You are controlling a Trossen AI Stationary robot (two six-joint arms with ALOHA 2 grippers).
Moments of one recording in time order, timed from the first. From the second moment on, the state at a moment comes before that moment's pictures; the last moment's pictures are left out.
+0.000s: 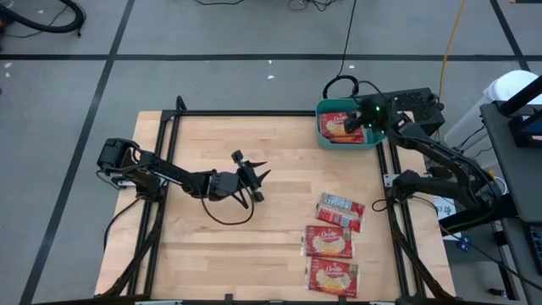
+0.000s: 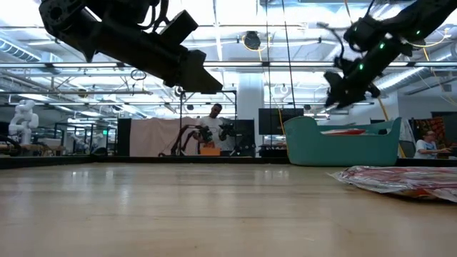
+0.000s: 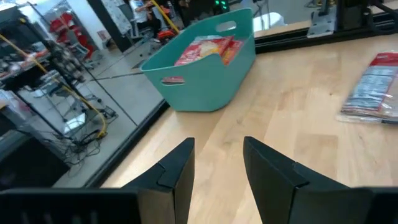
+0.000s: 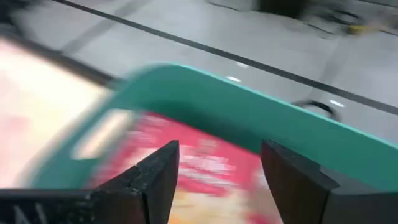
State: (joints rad) left arm -0.12 1.61 0.67 0.69 -0.66 0.19; right arm -0.96 0.99 0.60 -0.19 0.07 0.08
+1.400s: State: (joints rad) left arm -0.36 2.11 1.27 0.43 -0.33 -0.16; right arm 0.41 0.78 0.27 0.01 0.29 0.34
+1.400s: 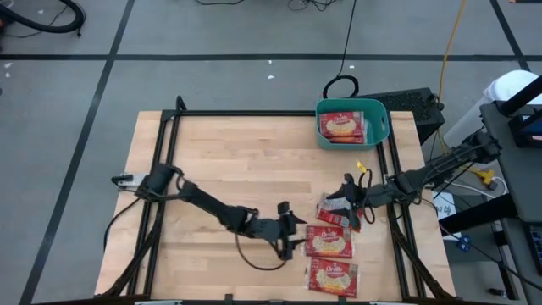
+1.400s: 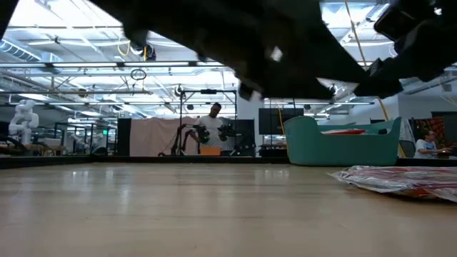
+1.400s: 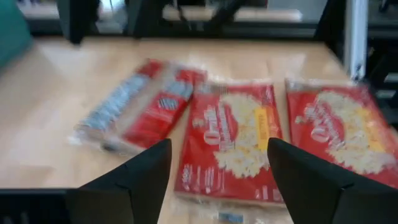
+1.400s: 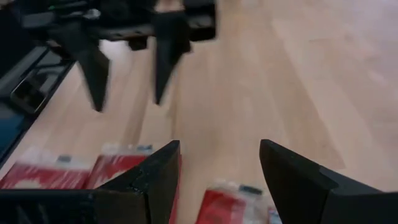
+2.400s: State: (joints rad) left arm -0.21 2.33 1.47 0.10 0.01 0.01; right arm 0.58 0.77 0.15 0.02 0.28 0.37
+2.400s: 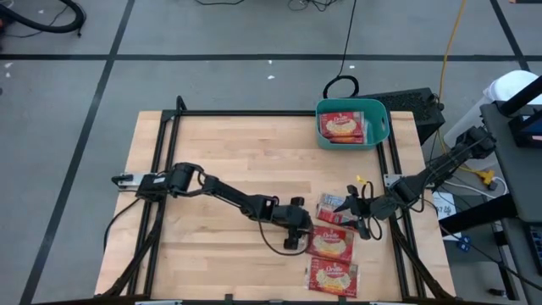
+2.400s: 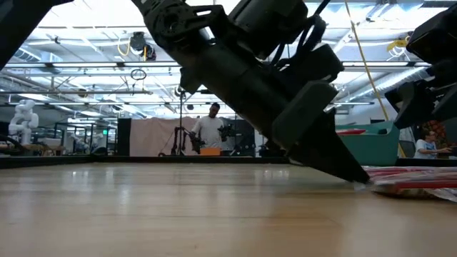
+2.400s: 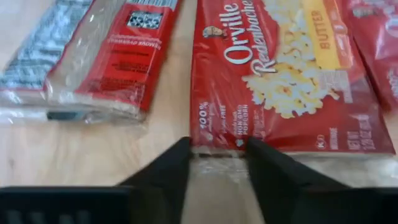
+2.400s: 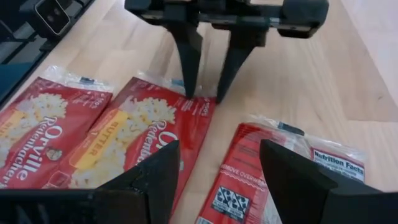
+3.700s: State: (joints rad) left arm -0.20 2.04 1.46 -0.21 -0.49 0.32; right arm 0.58 0.87 0.15 0.11 0.55 0.80
